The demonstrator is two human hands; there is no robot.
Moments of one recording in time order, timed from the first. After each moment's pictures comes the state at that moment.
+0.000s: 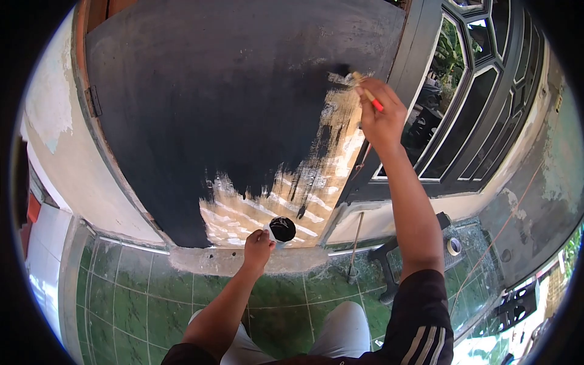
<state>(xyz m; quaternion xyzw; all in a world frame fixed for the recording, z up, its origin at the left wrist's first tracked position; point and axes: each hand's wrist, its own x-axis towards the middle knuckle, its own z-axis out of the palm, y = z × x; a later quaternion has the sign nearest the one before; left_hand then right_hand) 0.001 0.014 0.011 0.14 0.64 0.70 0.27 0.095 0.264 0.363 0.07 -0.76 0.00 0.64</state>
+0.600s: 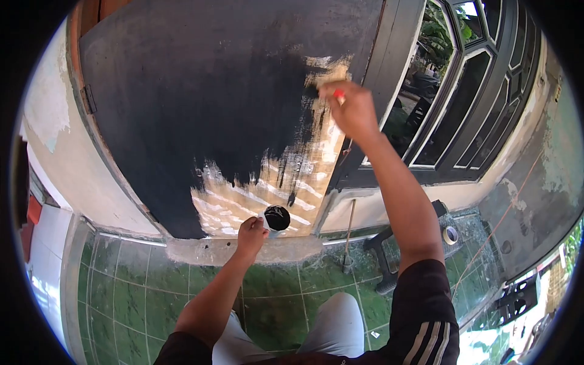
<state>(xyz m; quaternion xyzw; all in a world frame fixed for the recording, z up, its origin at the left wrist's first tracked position) 0.017 0.024 0.012 0.16 0.66 0.69 0.25 0.107 0.276 0.345 0.07 -0.84 0.08 0.54</state>
